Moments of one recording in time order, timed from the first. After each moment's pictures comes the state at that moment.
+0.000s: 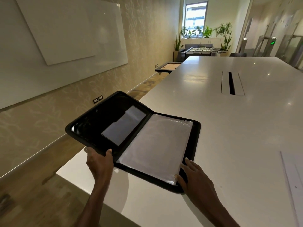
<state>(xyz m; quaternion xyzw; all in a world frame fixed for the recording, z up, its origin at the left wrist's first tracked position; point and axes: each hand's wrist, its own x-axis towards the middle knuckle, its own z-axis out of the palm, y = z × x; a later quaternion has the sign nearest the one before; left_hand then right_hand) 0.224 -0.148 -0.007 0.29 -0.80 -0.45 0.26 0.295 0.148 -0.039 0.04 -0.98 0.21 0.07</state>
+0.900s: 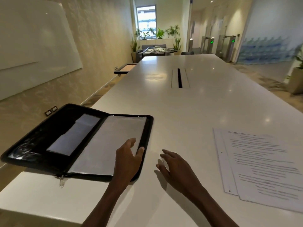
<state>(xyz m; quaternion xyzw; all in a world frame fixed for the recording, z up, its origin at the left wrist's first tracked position) 0.273 0.053 0.020 -0.11 -0.89 -0.44 0.11 0.345 0.222 -0.012 0.00 -0.96 0.26 0.12</state>
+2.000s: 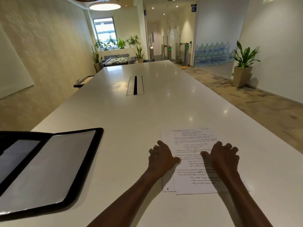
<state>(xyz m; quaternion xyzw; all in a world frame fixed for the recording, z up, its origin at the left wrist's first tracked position) 0.345 0.332 0.015 -0.24 -0.94 -0.22 -0.13 0.459 0.481 0.011 -0.48 -0.86 0.14 0.08</state>
